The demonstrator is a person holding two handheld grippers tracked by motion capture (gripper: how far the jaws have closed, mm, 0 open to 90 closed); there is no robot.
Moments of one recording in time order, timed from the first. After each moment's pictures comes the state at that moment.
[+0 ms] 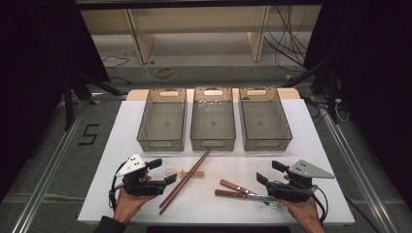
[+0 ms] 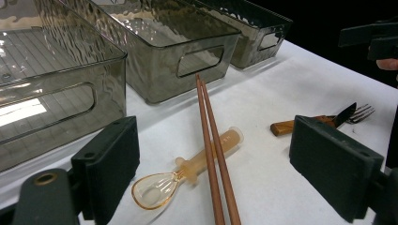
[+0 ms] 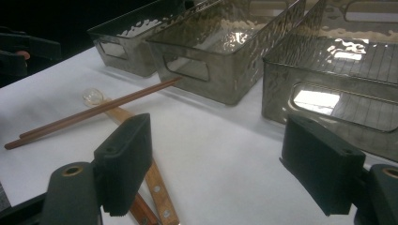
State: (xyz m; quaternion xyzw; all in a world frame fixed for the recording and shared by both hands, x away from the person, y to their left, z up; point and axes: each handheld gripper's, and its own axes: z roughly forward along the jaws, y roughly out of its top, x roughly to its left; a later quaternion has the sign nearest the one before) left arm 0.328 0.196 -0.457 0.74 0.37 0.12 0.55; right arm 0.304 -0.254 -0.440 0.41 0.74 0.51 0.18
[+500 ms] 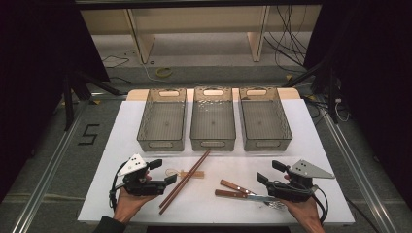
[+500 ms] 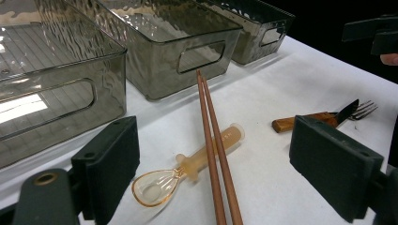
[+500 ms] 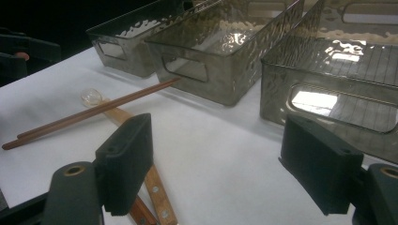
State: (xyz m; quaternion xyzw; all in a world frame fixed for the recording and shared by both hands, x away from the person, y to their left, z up) left arm 0.329 0.195 -0.458 0.75 0.37 0.12 0.54; right arm 0.304 -0.255 -0.440 0.41 0.73 0.51 0.19
